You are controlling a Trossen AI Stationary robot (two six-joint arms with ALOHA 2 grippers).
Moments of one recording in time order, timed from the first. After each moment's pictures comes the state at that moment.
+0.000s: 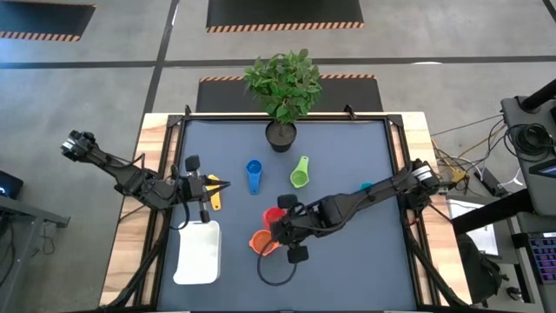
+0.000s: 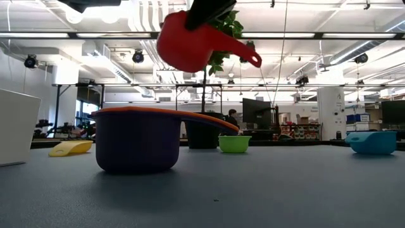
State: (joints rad) left arm -0.51 0.79 0.68 -0.20 -0.80 0.06; right arm 0.35 1.94 1.76 -0.78 0.19 0.03
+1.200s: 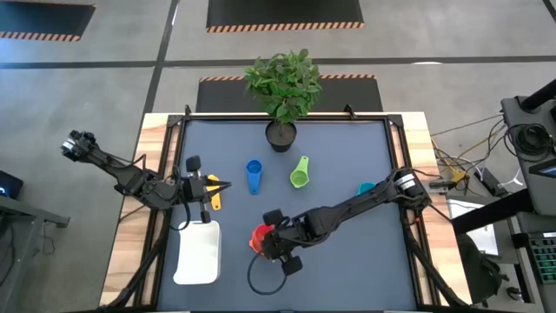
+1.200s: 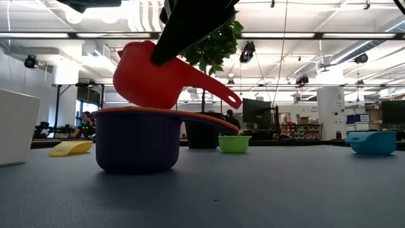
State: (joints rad) left arm -0.51 0.80 0.68 -0.20 -0.80 0.07; right arm 0.36 2.08 1.76 -0.61 0.07 -0.10
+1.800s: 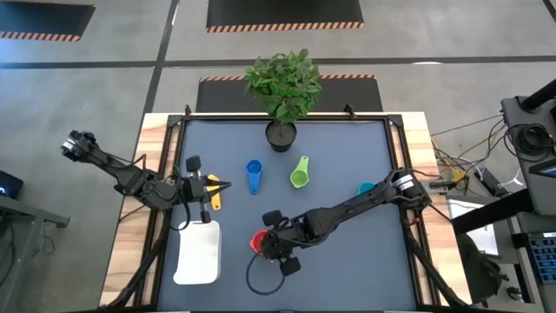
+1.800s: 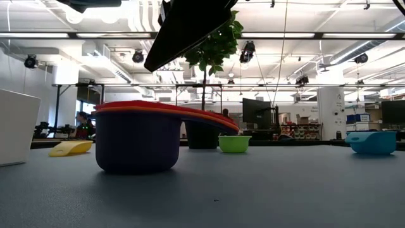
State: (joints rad) left arm -0.51 0.80 0.68 -0.20 -0.80 0.07; right arm 0.36 2.09 1.76 -0.59 0.08 -0.08
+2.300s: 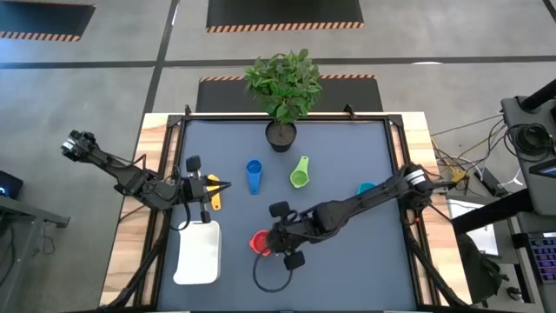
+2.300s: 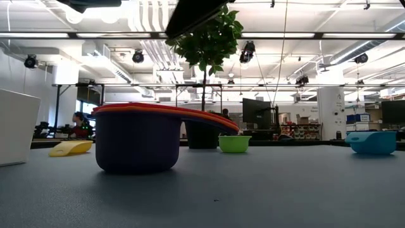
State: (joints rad) left arm -0.51 0.80 0.68 -0.20 -0.80 0.06; right arm 0.36 1.98 1.76 -0.69 0.19 -0.05
